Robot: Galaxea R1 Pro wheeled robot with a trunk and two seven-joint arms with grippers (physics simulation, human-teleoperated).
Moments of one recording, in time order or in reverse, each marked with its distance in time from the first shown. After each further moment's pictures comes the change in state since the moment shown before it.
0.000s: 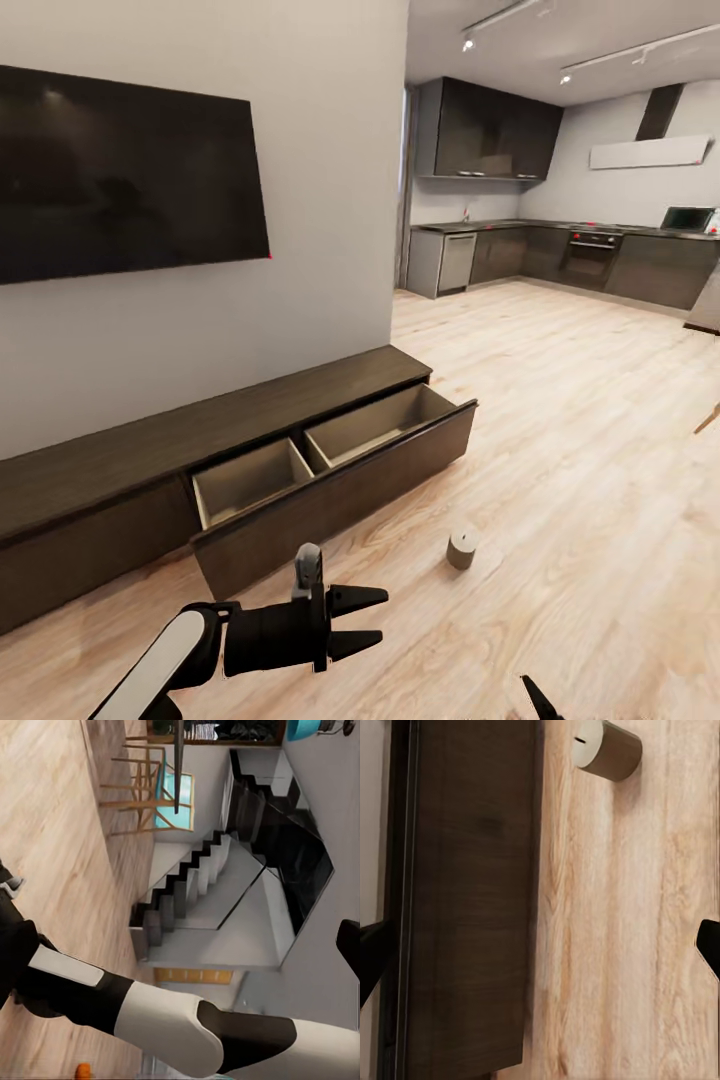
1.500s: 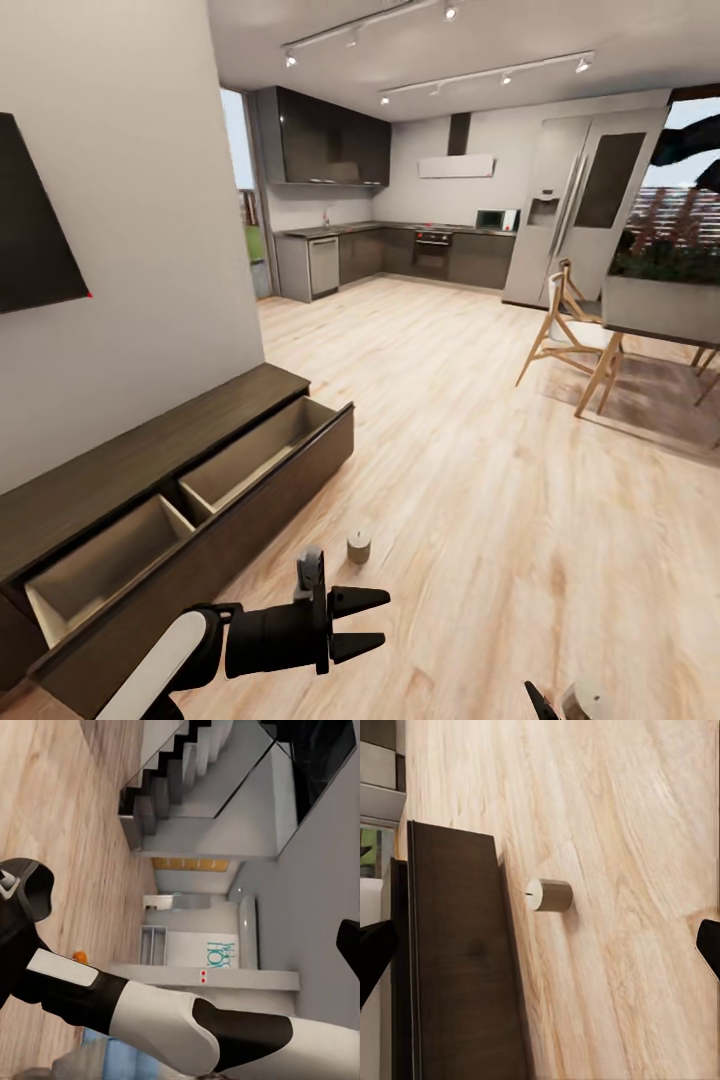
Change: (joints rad) left arm 0.000 -0.002 -0.008 0.003 0.012 0.000 0.001; right arm 0.000 0.002 0.002 0.023 -0.008 -0.027 -0.001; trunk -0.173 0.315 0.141
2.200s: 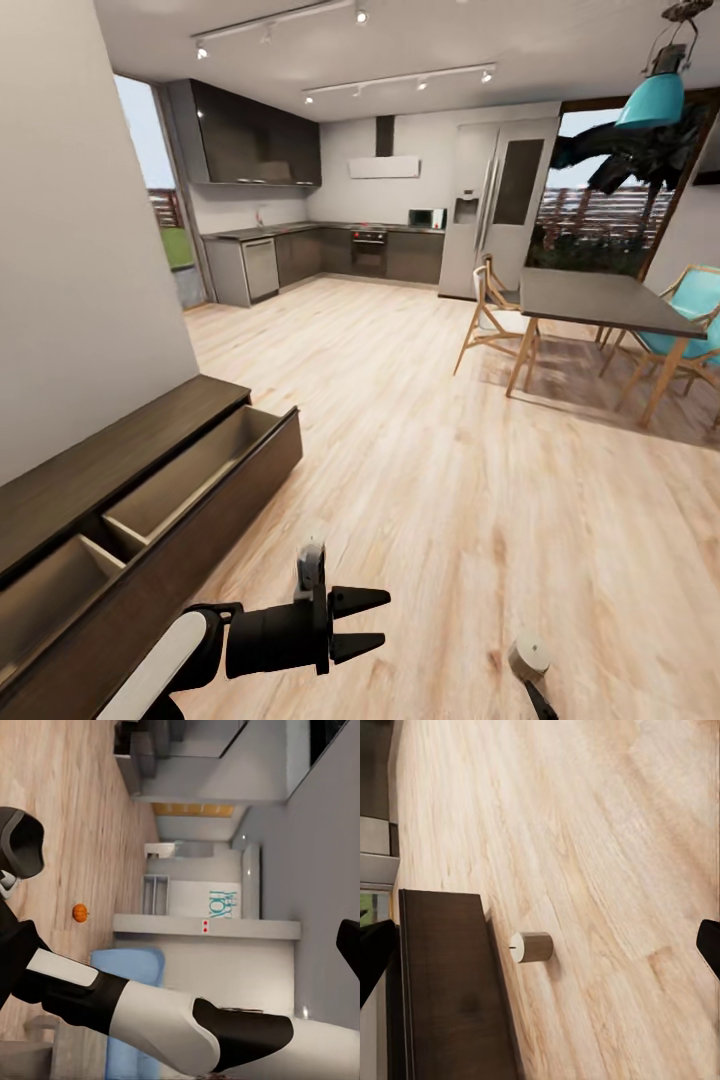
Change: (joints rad) left arm 0.000 -0.001 0.000 0.000 -0.002 0.000 0.000; right arm 0.000 0.000 0.000 0.000 0.000 -0.002 0.000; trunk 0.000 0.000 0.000
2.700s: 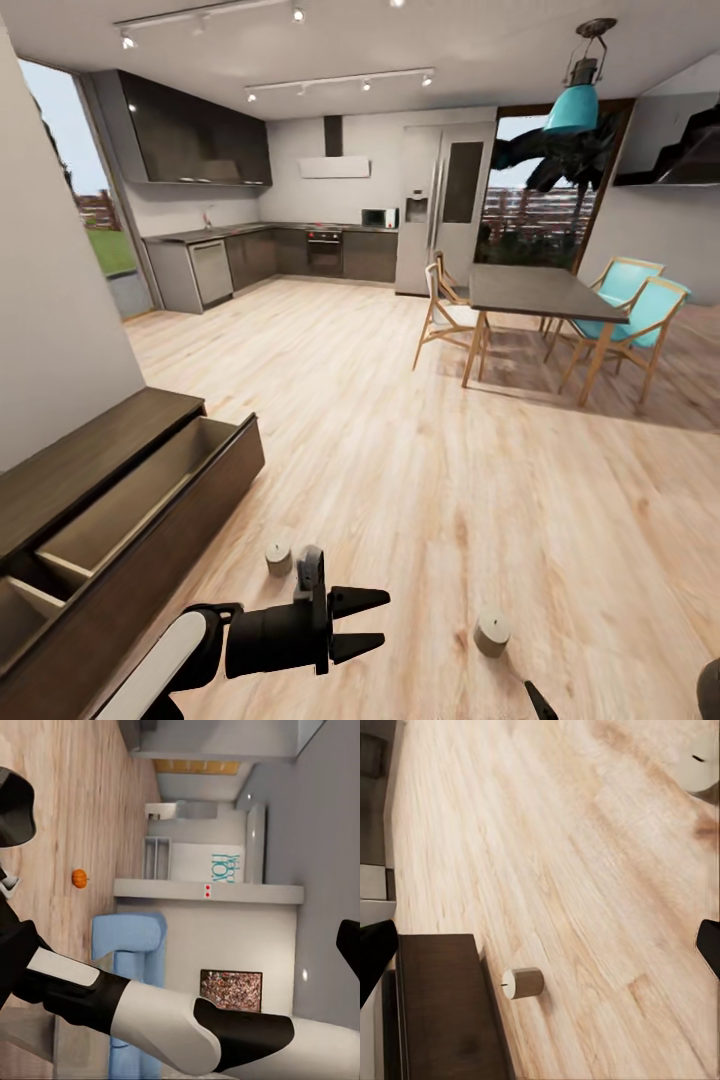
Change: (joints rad) left arm 0.000 0.002 0.000 0.001 0.000 0.000 0.000; right arm 0.000 0.000 0.000 0.000 0.000 -0.001 0.000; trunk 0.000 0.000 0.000
